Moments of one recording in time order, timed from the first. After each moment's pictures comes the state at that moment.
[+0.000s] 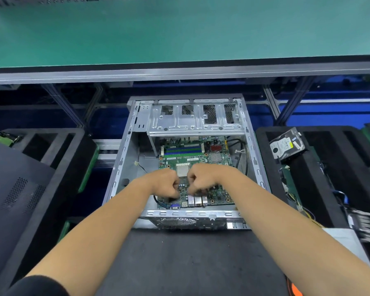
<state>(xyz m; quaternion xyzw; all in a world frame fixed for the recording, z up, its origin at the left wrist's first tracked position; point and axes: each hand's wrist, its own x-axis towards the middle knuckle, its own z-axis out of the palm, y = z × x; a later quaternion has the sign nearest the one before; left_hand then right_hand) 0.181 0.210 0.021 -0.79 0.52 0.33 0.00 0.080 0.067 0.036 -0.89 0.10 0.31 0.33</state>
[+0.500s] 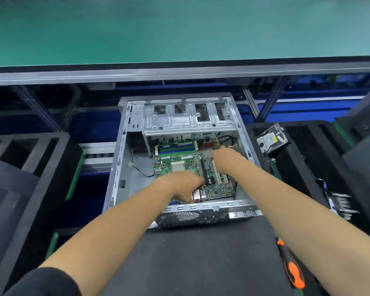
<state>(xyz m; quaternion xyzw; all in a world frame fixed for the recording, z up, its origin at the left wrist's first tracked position) 0.138 0.182 0.029 -0.67 0.69 0.26 0.07 0.058 0.038 0.045 -0.92 0.25 0.29 -0.03</state>
